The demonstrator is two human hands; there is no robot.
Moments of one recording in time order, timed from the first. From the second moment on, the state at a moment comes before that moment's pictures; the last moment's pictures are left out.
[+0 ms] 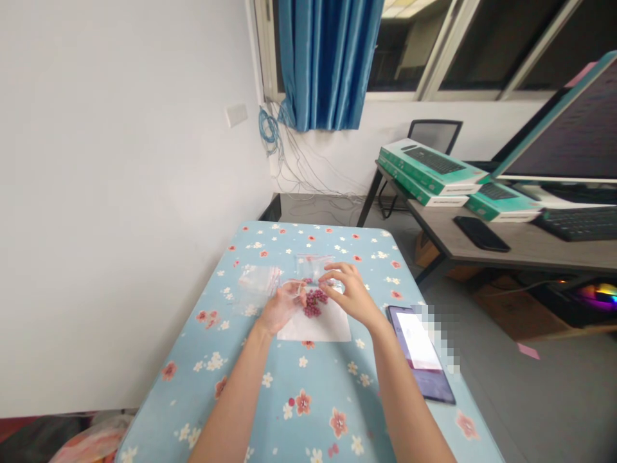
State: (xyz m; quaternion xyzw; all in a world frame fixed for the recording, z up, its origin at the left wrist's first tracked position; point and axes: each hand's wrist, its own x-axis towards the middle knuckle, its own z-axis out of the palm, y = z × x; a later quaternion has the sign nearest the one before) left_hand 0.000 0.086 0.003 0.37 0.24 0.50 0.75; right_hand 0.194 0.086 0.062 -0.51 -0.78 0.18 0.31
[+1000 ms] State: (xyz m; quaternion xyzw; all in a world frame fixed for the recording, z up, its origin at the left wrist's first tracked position) left_hand -0.003 0.087 -0.002 0.37 0.23 0.51 0.74; right_hand 0.190 0.087 0.053 -0.50 -0.79 0.22 0.27
